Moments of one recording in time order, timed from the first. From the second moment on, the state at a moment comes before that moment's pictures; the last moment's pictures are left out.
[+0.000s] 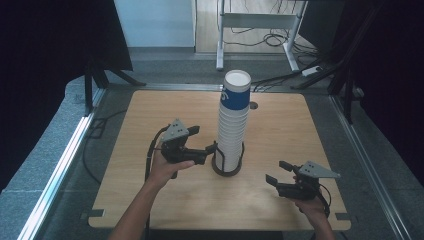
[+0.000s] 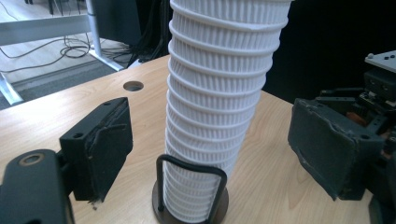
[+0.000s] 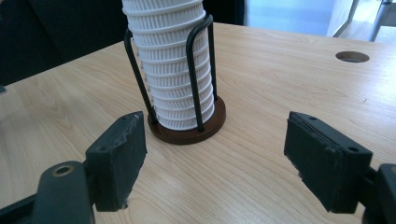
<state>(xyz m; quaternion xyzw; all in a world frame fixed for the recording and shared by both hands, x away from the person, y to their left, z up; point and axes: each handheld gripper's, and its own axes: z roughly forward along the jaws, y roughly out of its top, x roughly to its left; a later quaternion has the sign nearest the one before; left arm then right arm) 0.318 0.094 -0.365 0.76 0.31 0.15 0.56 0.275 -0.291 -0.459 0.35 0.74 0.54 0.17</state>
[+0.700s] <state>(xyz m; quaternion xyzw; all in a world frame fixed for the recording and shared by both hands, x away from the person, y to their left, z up) 0.350 0.047 -0.361 0.78 0.30 0.14 0.53 0.275 -0.291 -0.464 0.35 0.75 0.53 0.16</state>
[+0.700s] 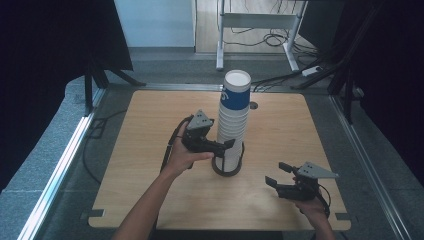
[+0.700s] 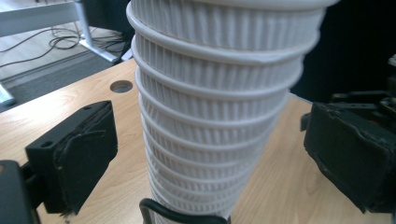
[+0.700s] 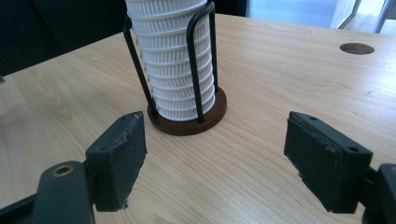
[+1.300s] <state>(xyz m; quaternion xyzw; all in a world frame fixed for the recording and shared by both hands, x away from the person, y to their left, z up) 0.365 0.021 -0.367 0.80 0.28 0.17 0.50 0.275 -0.293 -0.464 0.35 0.75 0.53 0.17</state>
